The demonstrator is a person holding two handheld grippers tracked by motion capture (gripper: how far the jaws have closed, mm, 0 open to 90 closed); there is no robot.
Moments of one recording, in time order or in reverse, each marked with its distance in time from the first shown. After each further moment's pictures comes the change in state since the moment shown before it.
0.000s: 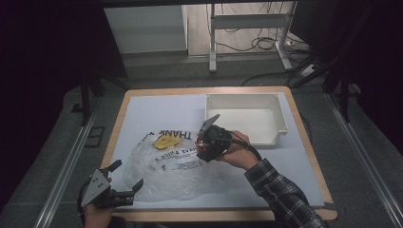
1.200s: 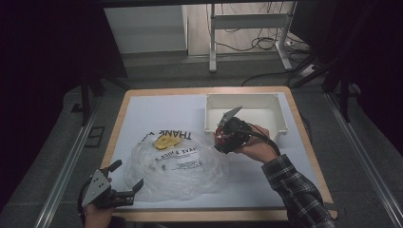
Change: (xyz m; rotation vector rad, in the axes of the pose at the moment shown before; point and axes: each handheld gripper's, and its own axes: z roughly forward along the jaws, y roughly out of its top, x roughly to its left) left arm -0.001 0.000 0.000 0.006 0.003 0.007; right arm -0.041 -0.032 -0.031 0.002 -0.047 0.053
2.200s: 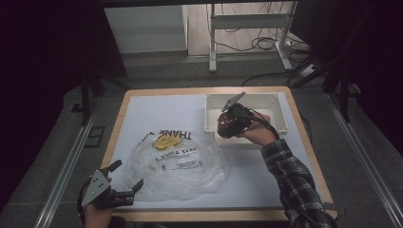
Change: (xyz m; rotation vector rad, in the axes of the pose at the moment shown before) left arm 0.000 0.000 0.000 -0.003 0.000 -0.001; right arm -0.054 0.008 0.013 -0.019 -0.020 0.016
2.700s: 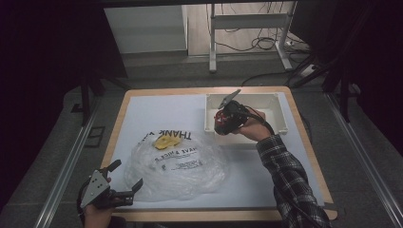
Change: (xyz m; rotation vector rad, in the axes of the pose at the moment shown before) left arm 0.000 0.001 -0.002 -0.016 0.004 0.002; right arm -0.011 0.009 0.017 0.000 0.018 -0.024
